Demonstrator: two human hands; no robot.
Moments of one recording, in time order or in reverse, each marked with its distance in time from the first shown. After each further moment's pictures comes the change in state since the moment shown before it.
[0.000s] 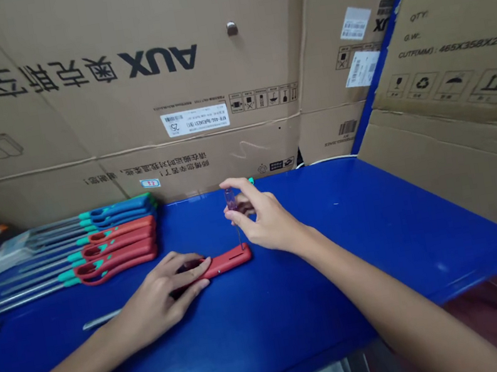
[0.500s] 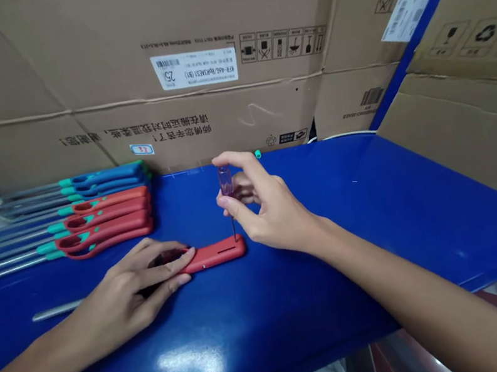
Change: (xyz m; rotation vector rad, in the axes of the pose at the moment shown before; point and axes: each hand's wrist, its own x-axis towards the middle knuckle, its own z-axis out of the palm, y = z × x) left_hand -0.025 -0.010 -0.011 -0.045 -0.005 -0.011; right_hand -0.009 -0.008 0.024 -0.004 0.020 -0.008
